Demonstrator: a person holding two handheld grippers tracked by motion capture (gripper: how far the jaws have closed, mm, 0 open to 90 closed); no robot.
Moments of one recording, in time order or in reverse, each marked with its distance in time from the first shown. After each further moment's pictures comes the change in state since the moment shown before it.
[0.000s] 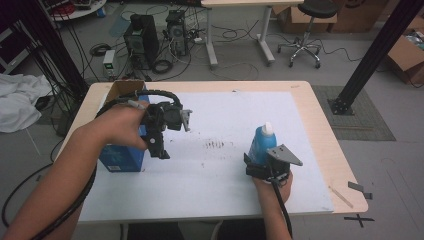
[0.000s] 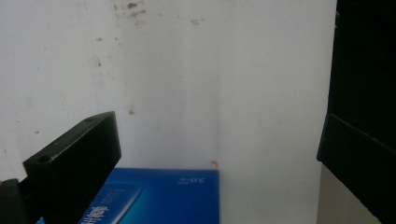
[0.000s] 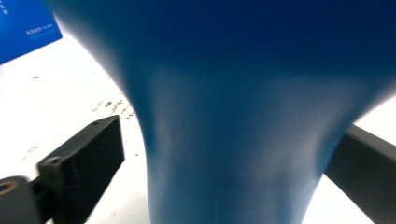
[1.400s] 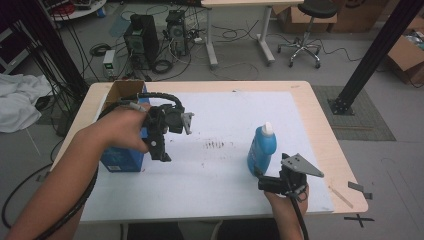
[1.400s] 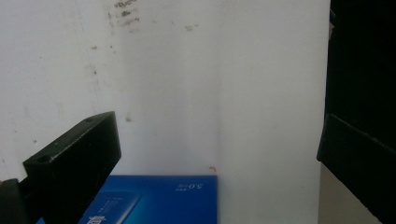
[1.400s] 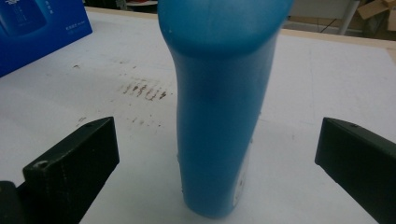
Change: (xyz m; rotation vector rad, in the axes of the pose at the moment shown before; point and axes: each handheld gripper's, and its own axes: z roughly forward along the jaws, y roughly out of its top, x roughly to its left) left arm -0.005 0.003 0.002 -0.009 -0.002 0.025; right arm -0.006 0.007 -0.056 0.036 0.059 -0.013
